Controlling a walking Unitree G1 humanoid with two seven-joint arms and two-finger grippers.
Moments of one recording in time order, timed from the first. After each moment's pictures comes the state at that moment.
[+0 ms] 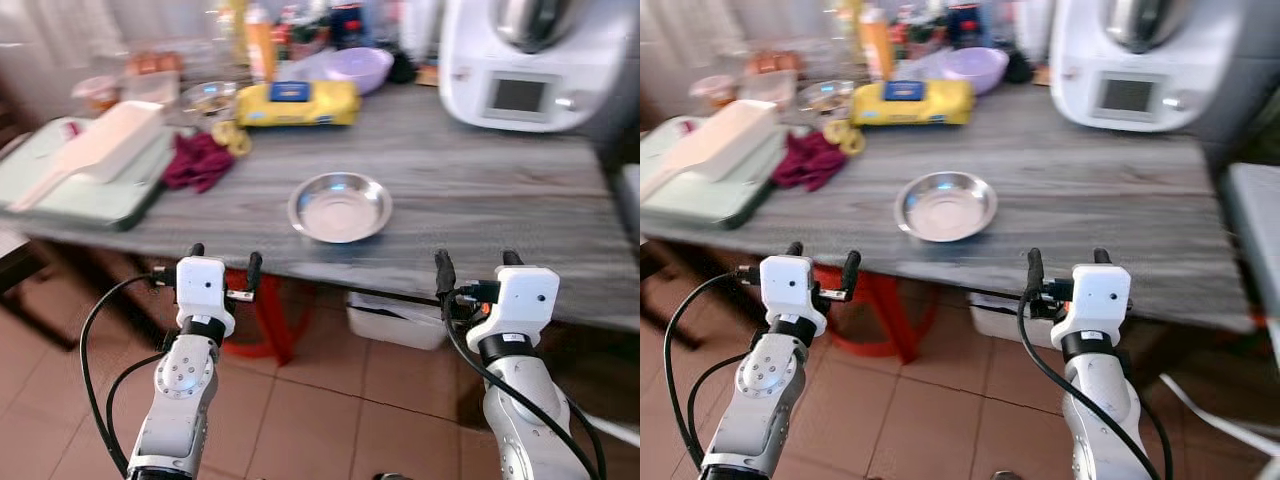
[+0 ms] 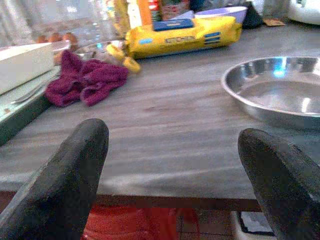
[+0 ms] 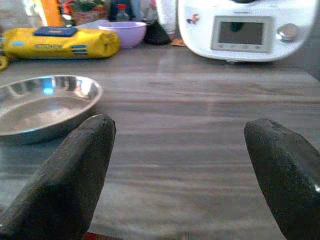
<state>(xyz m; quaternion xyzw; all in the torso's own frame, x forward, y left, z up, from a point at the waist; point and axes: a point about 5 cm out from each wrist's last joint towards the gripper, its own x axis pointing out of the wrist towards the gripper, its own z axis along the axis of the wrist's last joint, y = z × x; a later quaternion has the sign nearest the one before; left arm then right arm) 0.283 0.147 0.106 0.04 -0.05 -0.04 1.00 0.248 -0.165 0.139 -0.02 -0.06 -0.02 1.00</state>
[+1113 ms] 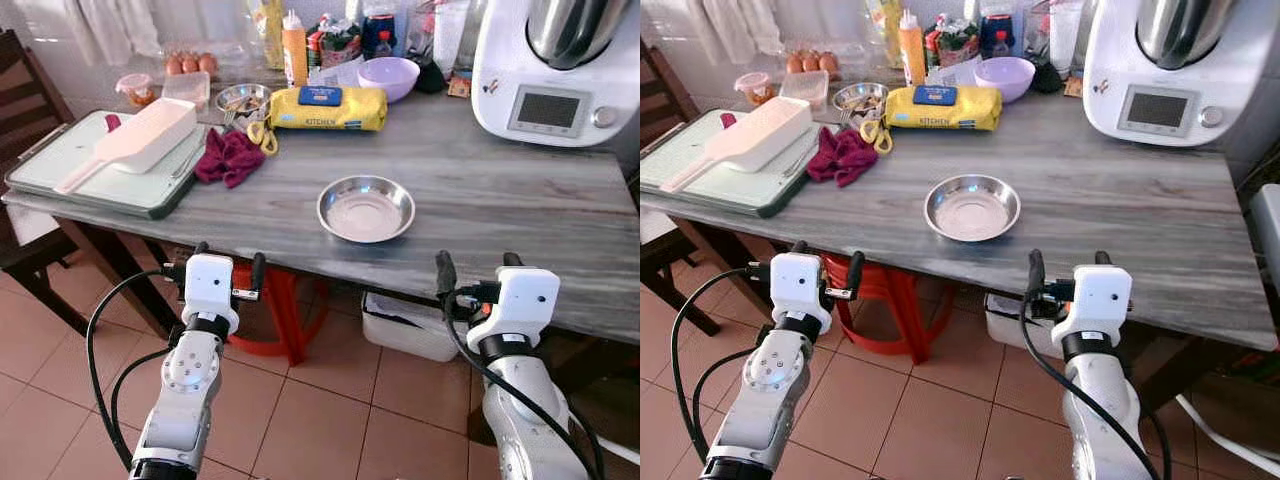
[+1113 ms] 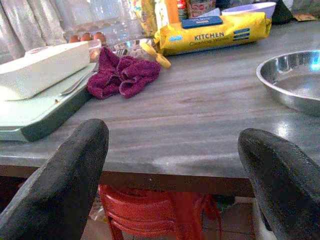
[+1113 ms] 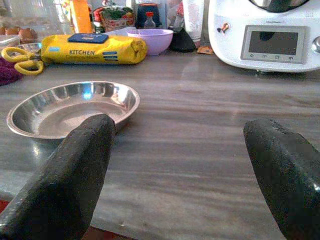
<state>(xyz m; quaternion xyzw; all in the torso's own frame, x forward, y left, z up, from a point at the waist) 0.288 0.145 0.104 0.06 -0.04 -0.04 1.00 0.249 -0.168 0.137 -0.02 -0.06 -0.02 1.00</state>
